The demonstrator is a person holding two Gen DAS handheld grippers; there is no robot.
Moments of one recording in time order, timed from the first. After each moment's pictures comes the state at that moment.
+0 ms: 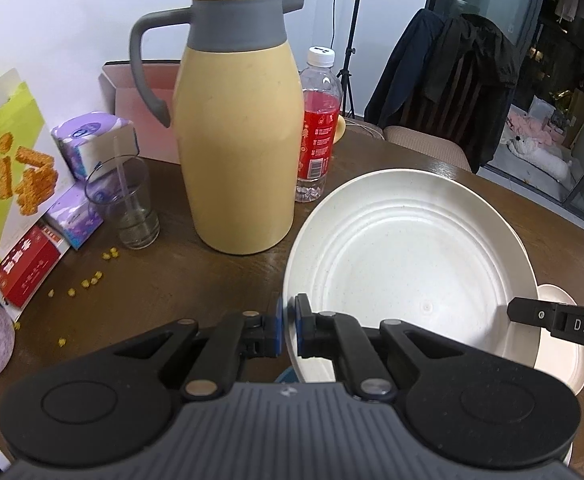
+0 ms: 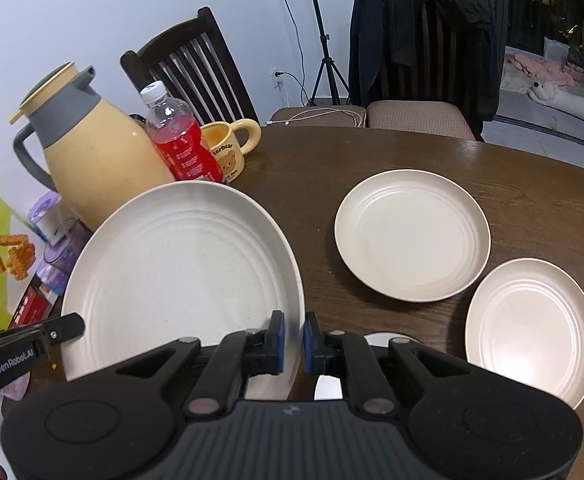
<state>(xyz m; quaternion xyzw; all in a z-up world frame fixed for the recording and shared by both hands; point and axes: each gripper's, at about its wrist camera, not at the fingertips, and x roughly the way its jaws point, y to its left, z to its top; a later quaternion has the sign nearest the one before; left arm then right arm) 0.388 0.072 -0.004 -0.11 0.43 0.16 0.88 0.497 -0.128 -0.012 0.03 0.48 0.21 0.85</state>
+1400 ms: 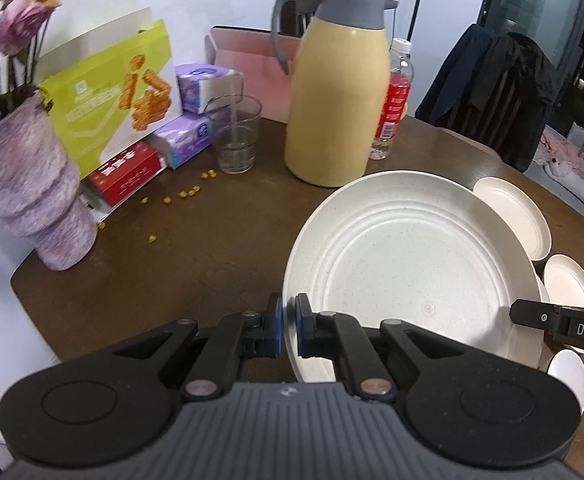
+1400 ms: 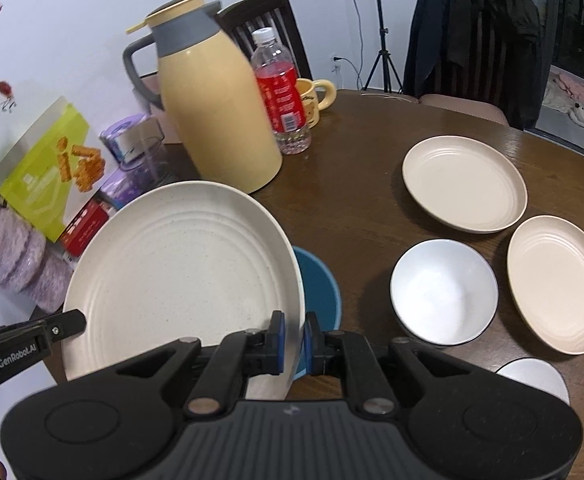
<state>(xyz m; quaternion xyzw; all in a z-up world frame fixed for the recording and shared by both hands) 0.238 0.078 0.001 -0.15 0.42 0.23 0.86 0.373 -0.109 -0.005 -0.02 0.48 0.28 0.83</state>
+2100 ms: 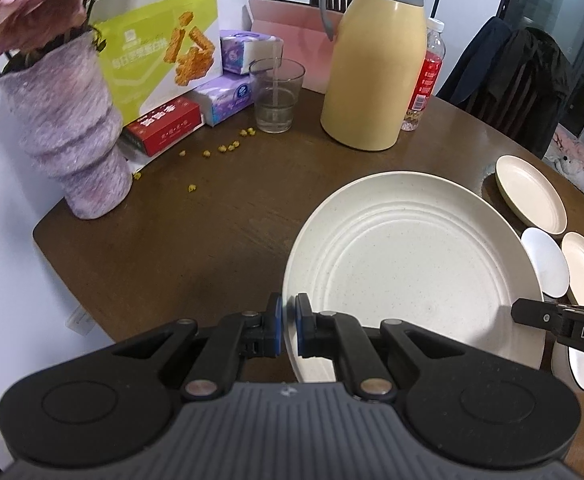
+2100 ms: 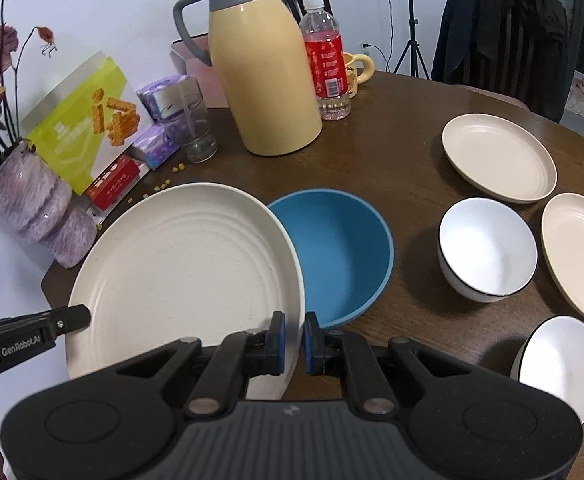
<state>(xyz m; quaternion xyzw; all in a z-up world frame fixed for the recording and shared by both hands) 0.181 0.090 -0.022 -0.16 0.44 0.25 0.85 0.321 -0.095 -0.024 -0.04 0.49 0.31 0.82</state>
